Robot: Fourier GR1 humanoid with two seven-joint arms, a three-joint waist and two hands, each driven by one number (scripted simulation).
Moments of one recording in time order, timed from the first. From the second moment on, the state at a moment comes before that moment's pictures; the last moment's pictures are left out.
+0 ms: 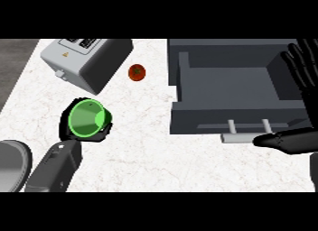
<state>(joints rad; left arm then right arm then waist) -0.56 0.14 0.32 -0.37 0.06 -0.19 -1.07 -0.27 -0.22 -0.15 -1.85 -0.15 0.19 0.12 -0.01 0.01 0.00</state>
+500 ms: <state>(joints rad) -0.70 0.05 0.24 -0.61 0.06 -0.12 -0.90 -0.24 -0.21 -0.14 -1.87 -0.11 0.18 0.11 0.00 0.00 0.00</state>
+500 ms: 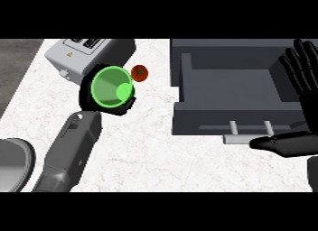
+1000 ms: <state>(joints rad) -0.93 0.00 0.07 -0.82 0.13 0.07 -0.52 -0.27 -0.22 -0.16 -1.82 -0.11 0.18 0.10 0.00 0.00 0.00</state>
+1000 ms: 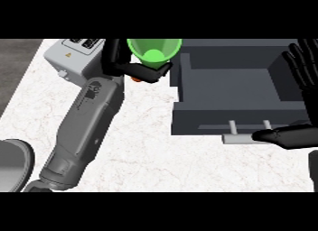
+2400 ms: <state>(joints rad) -1.32 0.00 -0.32 -0.30 0.30 0.28 -0.21 -0.38 -0.21 -0.11 -1.76 -0.13 0.23 0.06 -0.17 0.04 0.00</state>
